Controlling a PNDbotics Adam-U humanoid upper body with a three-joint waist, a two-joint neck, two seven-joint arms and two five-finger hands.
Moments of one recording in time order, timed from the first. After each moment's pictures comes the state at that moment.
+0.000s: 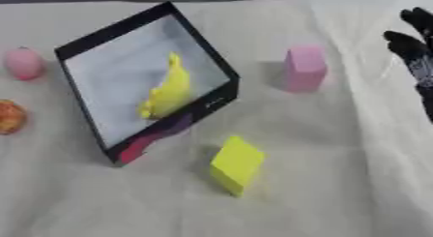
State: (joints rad) left arm -0.07 0.31 0.13 -1.94 0.25 -0.09 0.11; right arm -0.27 -0.59 -0.15 -1.71 -0.31 -0.23 0.23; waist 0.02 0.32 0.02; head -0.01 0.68
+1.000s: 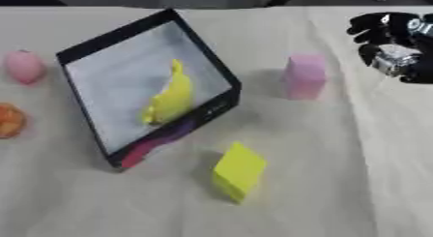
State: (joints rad) left arm -0.05 0.34 0.13 -1.95 0.23 -0.09 0.11; right arm -0.52 -1.02 0.14 -1.69 -0.05 -0.03 0.49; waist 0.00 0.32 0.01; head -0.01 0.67
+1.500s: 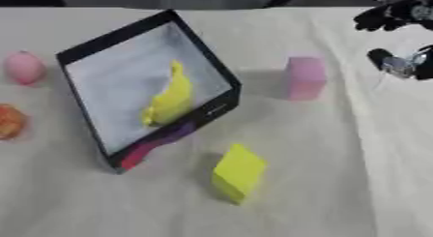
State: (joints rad) left arm -0.05 0.34 0.12 -1.95 0.23 -0.08 0.10; right arm -0.57 -1.22 0.17 -1.64 0.09 -0.15 0.63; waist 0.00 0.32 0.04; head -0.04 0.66
